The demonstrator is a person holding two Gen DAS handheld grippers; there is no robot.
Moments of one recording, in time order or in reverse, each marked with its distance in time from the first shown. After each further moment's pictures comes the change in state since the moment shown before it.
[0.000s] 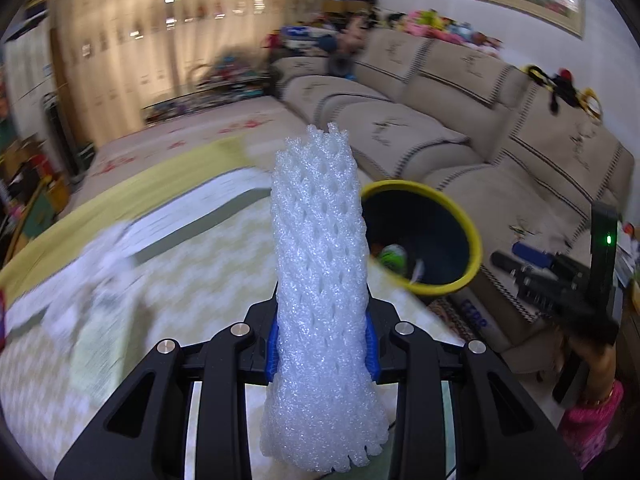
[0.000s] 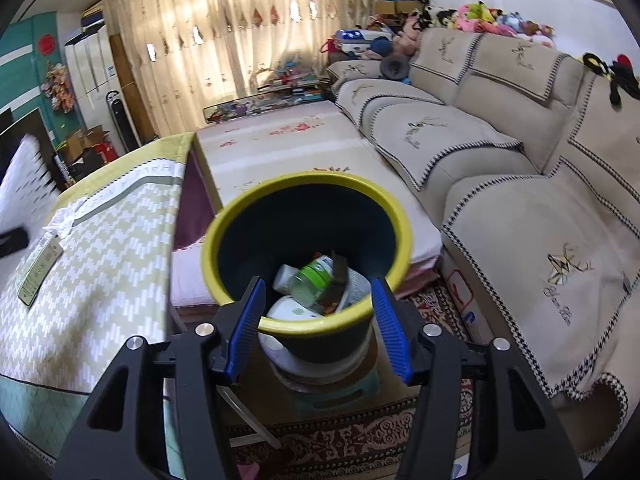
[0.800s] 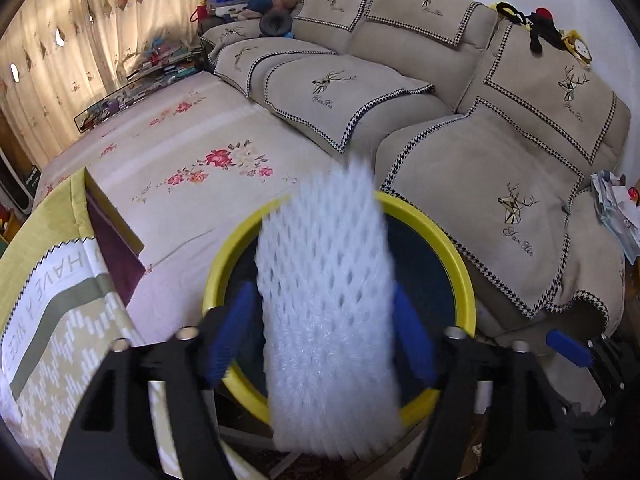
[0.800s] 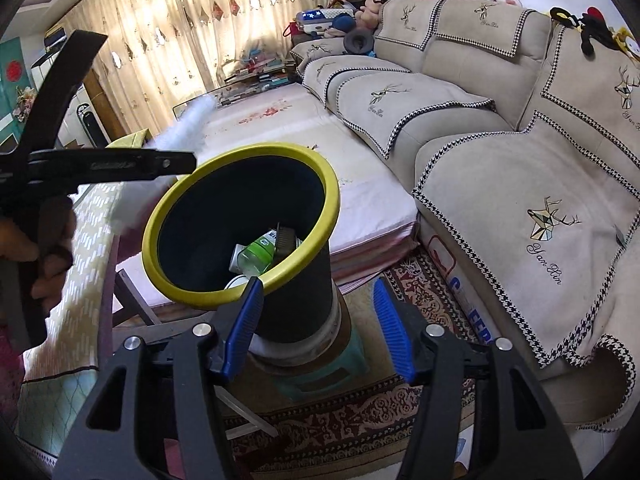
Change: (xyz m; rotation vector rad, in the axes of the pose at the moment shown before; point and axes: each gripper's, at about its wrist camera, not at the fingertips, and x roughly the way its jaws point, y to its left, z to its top) left arm 0.206 -0.119 0.100 0.139 0.155 -0.093; right arm 0.011 -0.050 -0.017 0.103 0.062 -0.033
